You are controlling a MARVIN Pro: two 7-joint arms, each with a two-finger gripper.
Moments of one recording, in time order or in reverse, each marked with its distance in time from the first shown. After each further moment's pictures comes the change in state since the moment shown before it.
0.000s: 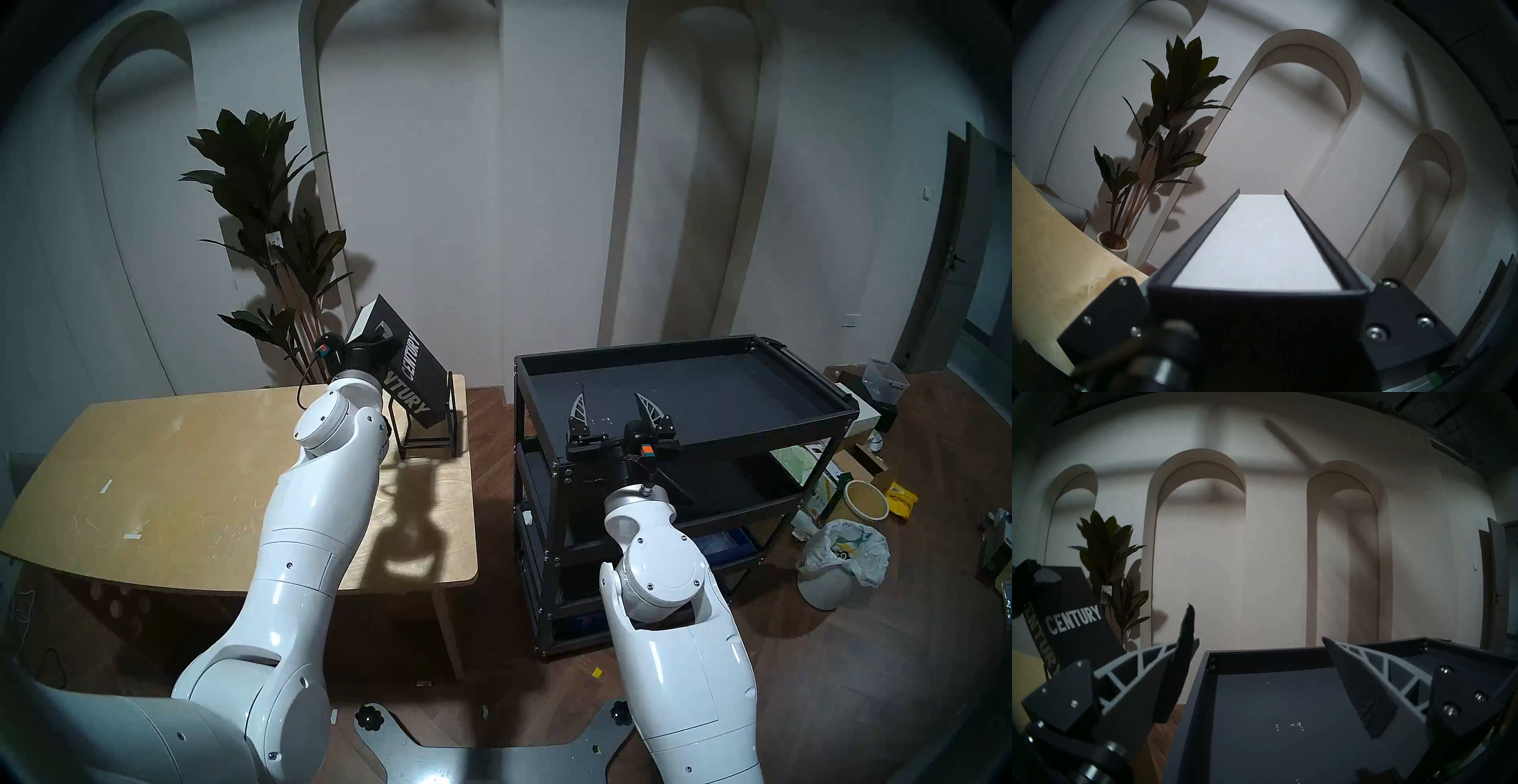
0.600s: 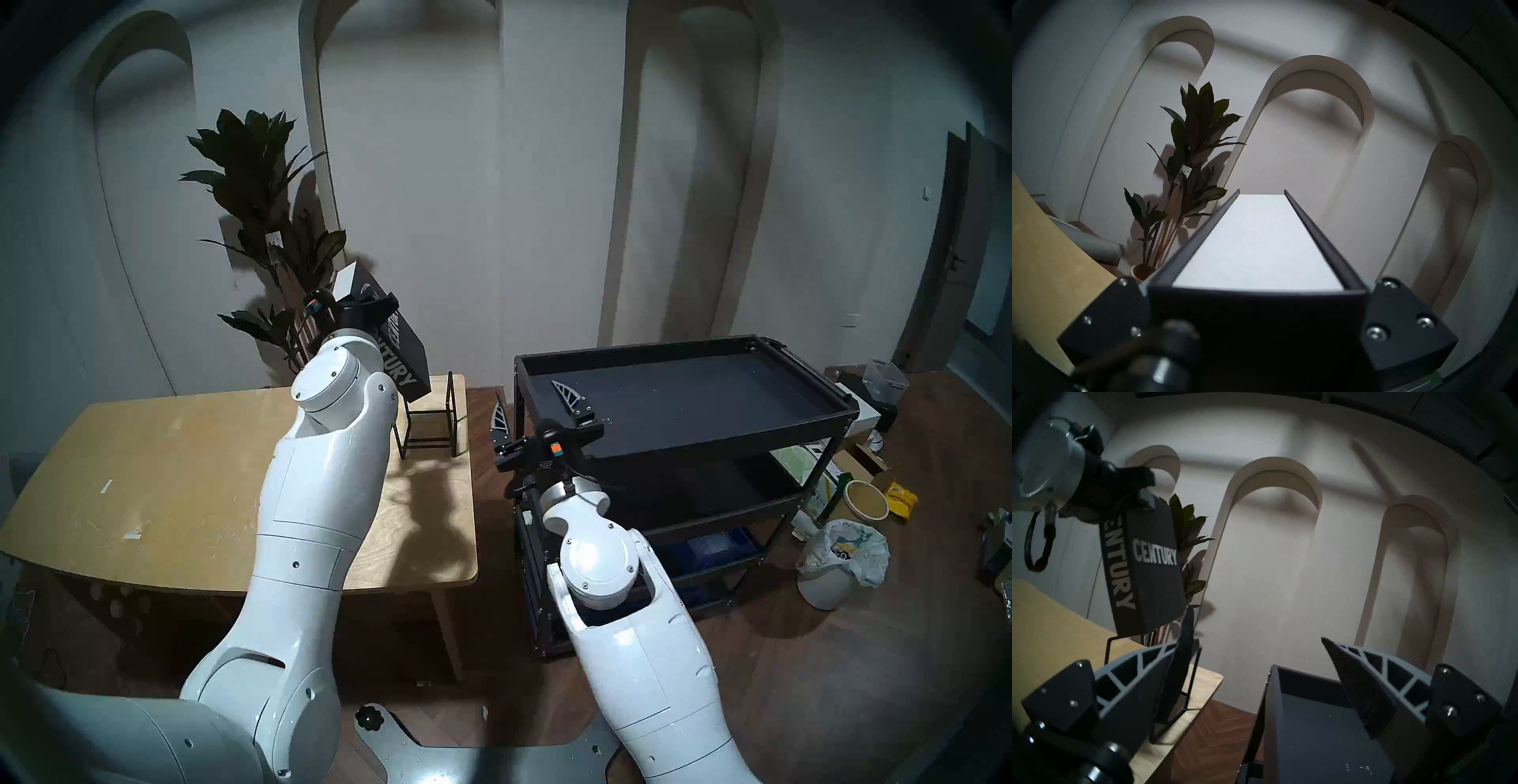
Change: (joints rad) left arm -0.006 -0.035 0.088 -0.220 0.143 0.144 0.272; right arm 0.105 0.003 -0.188 0.121 -0.184 -0.008 0.031
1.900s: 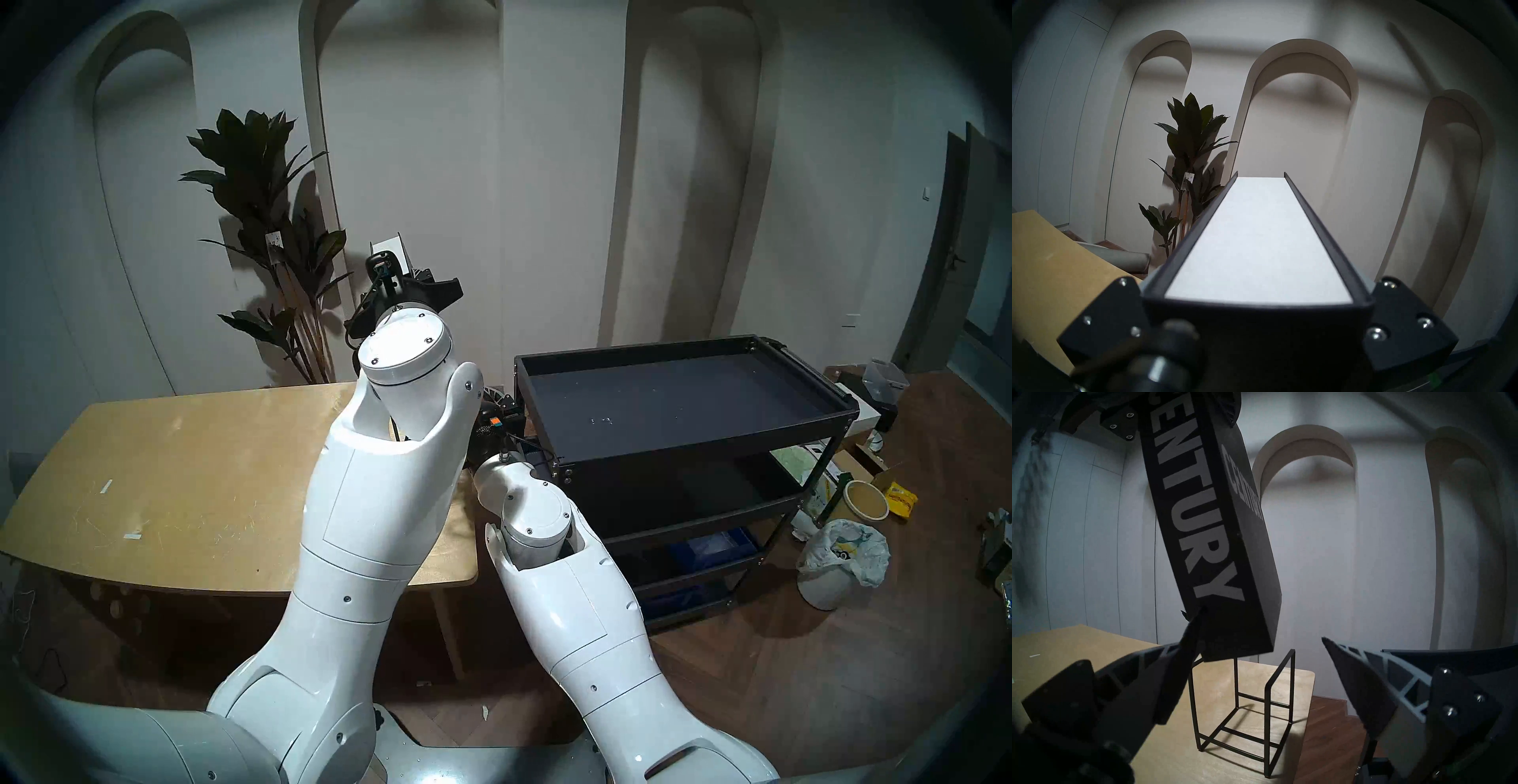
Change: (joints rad) left arm 0.011 -0.082 0.241 -0.141 0.140 0.253 0.262; right arm 0.224 -0.115 -0.079 0.272 0.310 0.051 0.127
